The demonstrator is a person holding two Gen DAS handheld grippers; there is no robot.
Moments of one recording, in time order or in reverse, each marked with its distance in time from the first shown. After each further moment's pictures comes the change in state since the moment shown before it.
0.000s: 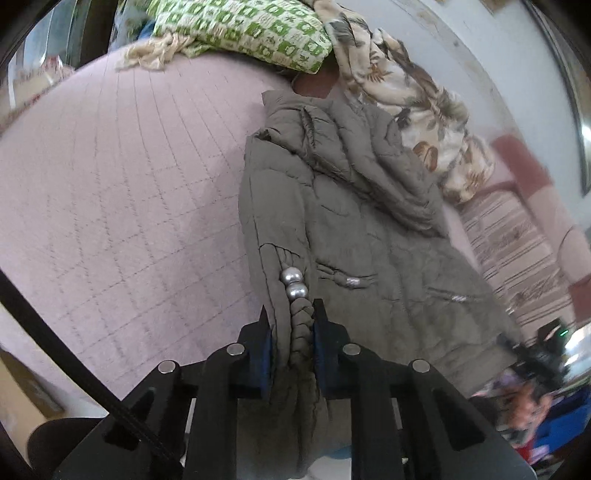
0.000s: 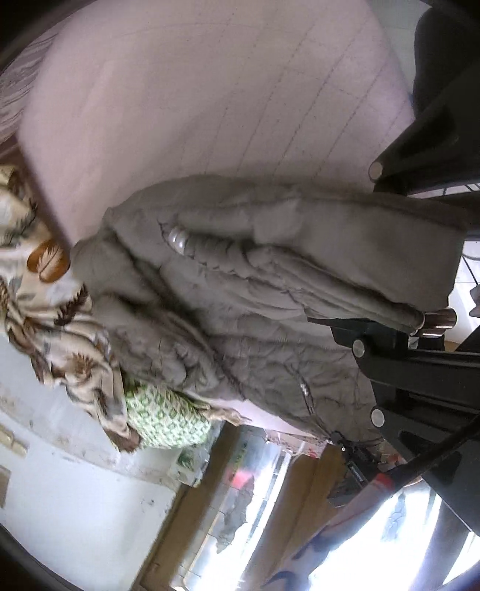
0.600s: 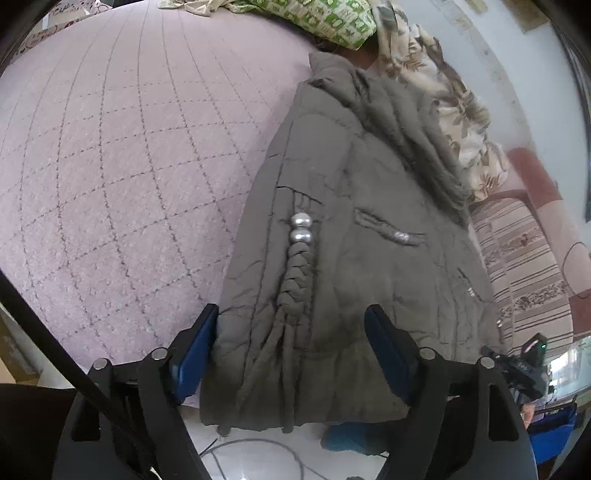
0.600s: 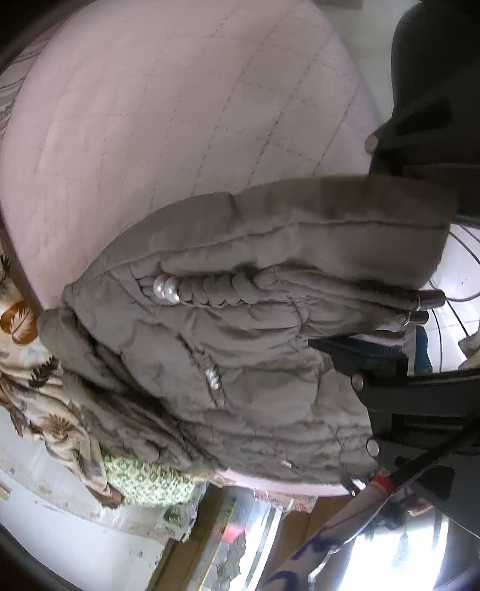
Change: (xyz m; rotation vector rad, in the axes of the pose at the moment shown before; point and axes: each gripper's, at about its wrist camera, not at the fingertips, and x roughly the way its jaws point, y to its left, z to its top) left arm 0.046 0.061 -0.049 -0.135 0.050 -0.071; right arm 0.037 -0.063 -0.023 0.038 0.072 -0.228
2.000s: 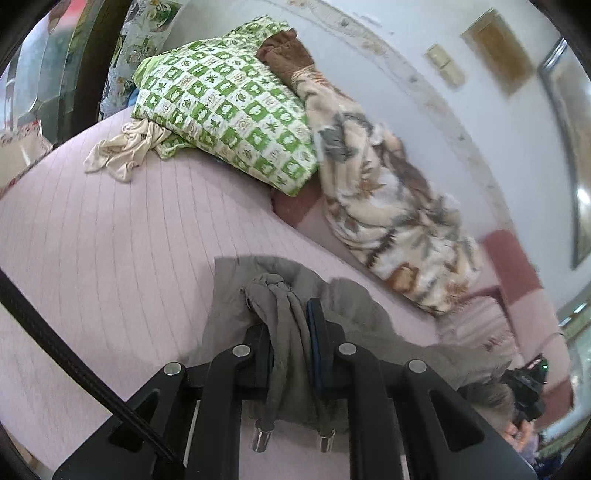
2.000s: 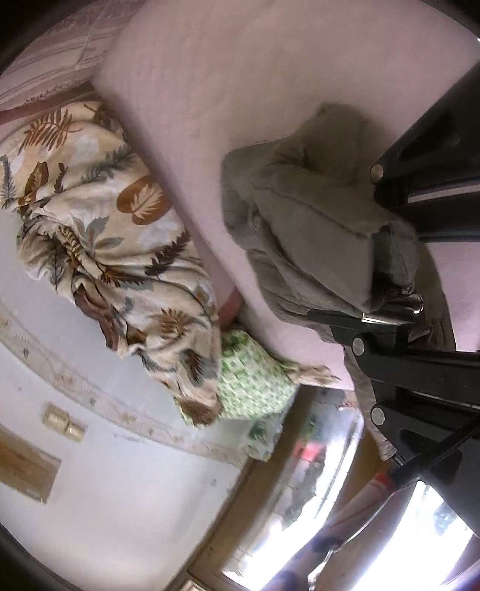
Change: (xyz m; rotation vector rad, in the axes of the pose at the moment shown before) left arm -0.052 -0.156 0.265 0.012 -0.256 -0.009; right arm -0.080 0.151 0.242 0.007 -0.225 0.288
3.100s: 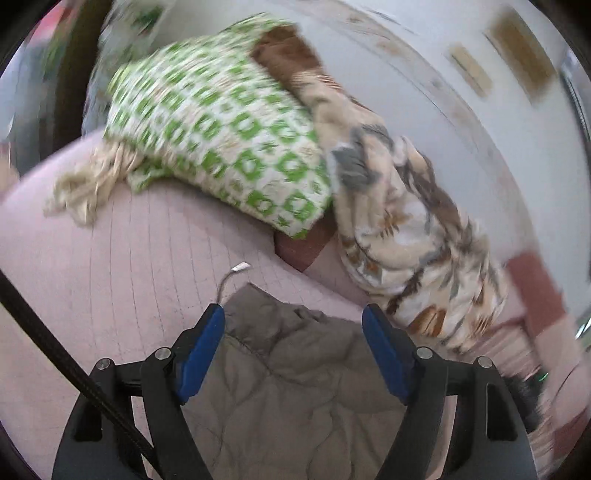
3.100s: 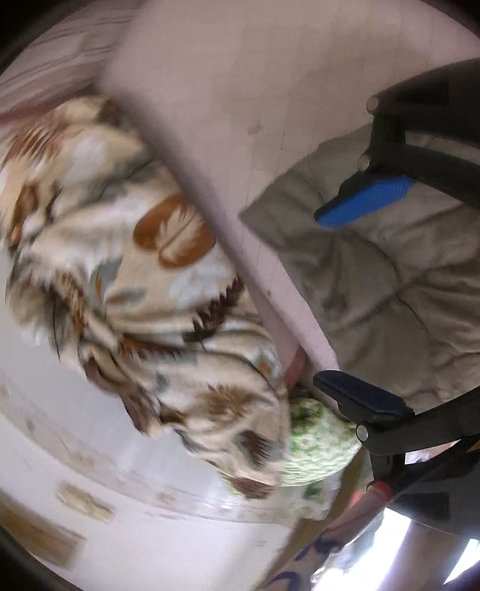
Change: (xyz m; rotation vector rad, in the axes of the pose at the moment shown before) left arm 0.105 -0.014 0.064 0.050 -0.076 0.031; right arm 0.130 -0.036 0.089 0.003 -0.095 -0.178
